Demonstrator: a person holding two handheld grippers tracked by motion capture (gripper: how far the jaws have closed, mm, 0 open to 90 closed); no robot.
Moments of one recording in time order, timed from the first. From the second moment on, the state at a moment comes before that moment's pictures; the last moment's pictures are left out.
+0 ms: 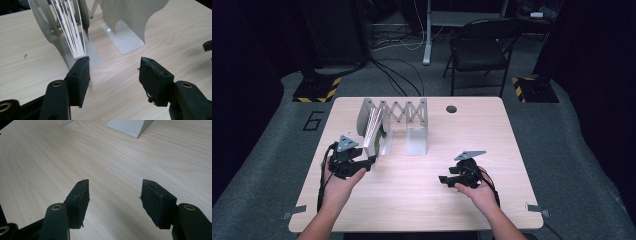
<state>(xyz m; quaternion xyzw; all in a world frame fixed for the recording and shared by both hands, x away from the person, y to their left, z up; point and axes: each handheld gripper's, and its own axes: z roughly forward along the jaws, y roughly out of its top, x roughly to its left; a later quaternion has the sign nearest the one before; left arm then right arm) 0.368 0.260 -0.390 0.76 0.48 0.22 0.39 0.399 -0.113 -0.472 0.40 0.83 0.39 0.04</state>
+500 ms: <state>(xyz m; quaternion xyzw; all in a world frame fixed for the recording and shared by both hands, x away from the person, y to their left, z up) 0.353 0.258 -0.430 0.78 0.46 0.18 0.39 0.399 -0.113 -0.472 0.40 0.83 0.39 0.04</state>
